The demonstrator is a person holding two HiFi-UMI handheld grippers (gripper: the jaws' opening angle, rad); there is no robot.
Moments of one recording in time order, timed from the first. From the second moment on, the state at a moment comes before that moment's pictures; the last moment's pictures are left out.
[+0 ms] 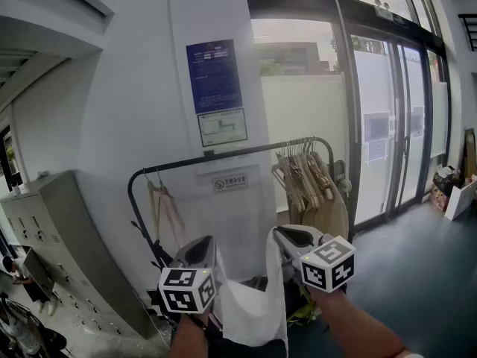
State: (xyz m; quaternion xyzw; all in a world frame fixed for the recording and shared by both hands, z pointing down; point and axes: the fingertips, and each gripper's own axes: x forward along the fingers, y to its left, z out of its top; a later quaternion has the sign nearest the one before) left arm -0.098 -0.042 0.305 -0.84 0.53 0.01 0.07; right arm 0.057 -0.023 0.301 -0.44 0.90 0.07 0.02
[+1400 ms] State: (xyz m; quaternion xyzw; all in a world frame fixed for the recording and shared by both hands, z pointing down) left arm -0.130 -0.168 0.173 -0.87 0.47 0.05 0.13; right arm 0.014 -0.148 0.192 -0.51 0.84 0.17 0.02
